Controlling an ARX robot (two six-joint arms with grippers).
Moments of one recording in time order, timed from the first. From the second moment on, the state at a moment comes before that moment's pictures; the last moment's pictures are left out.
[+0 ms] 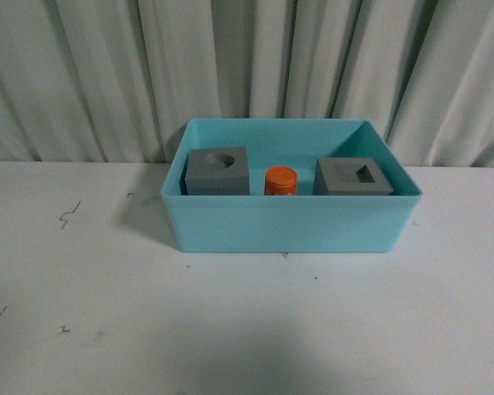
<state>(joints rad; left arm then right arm) 0.00 0.01 0.01 0.00 0.00 -0.02 0.00 0.23 0.01 0.24 0.00 0.01</state>
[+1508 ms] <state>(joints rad) 0.00 0.01 0.01 0.00 0.00 -0.02 0.00 0.00 0.01 0.00 0.00 0.01</state>
